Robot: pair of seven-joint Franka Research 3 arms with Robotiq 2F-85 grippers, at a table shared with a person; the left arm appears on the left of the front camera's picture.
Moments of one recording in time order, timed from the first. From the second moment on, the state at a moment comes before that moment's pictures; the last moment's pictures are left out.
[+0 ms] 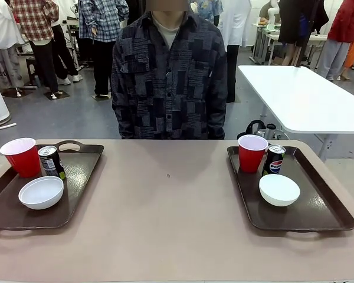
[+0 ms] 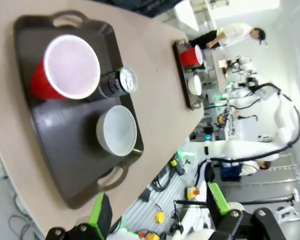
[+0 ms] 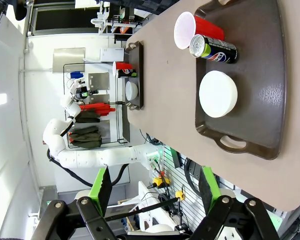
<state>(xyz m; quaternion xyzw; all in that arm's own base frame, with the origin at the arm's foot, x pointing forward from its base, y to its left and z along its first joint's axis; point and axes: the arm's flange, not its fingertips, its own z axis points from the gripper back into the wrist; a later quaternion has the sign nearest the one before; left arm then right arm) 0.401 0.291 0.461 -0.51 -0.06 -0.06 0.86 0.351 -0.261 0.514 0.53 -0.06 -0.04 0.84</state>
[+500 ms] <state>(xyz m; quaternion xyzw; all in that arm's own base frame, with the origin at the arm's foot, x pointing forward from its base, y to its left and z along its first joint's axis) 0.389 0.294 0.464 -0.50 -0.05 -0.06 0.86 0.351 -0.261 0.514 0.53 -0.06 -0.04 0.84</state>
